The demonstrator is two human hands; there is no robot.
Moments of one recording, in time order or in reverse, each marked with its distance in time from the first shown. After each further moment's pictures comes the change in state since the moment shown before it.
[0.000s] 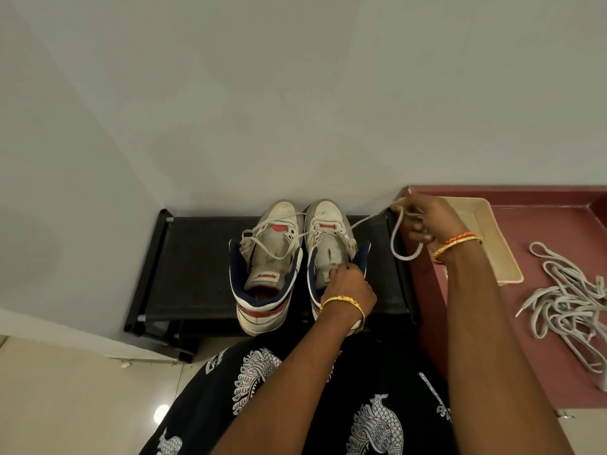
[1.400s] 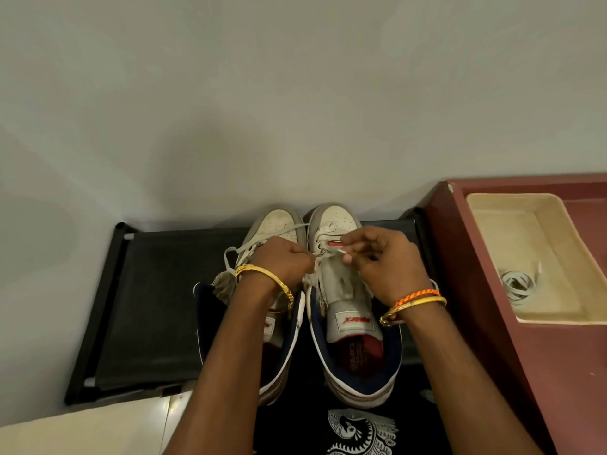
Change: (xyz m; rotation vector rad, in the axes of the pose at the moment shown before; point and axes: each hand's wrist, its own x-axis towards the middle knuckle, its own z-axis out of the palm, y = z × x) left_hand 0.094 -0.077 -0.087 -0.354 -0.082 -0.245; right_hand 0.035 0.055 0.090 -0.453 0.023 -0.140
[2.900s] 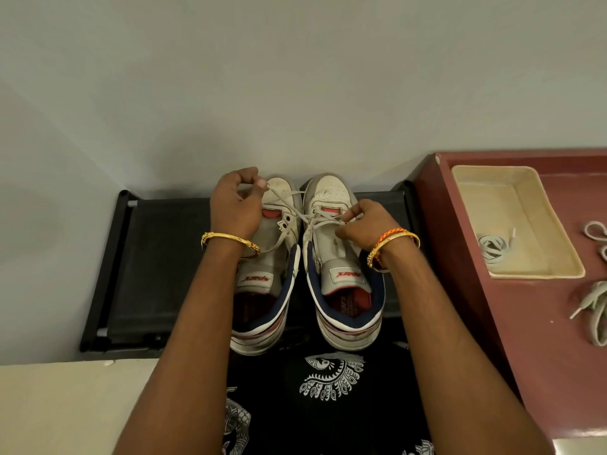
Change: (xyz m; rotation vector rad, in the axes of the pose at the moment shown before) left_hand 0.001 -0.025 -0.022 -0.443 0.527 0.273; right_hand 0.008 -0.001 0.005 -0.013 -0.157 0.295
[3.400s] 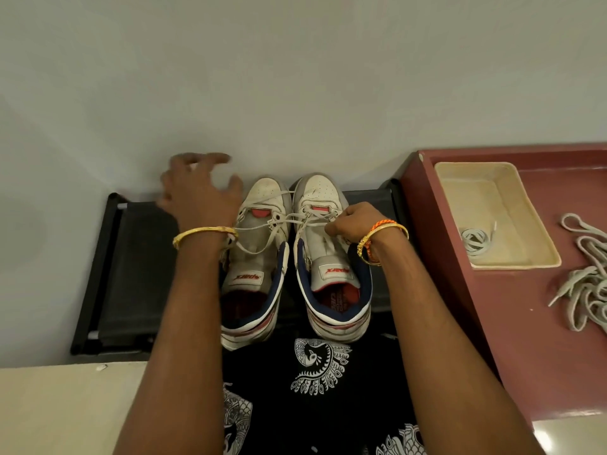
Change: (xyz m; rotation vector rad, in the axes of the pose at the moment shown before) left_hand 0.001 0.015 -0.023 0.563 0.187 0.165; right_hand -0.009 -0.005 -0.009 0.018 -0.078 0.070
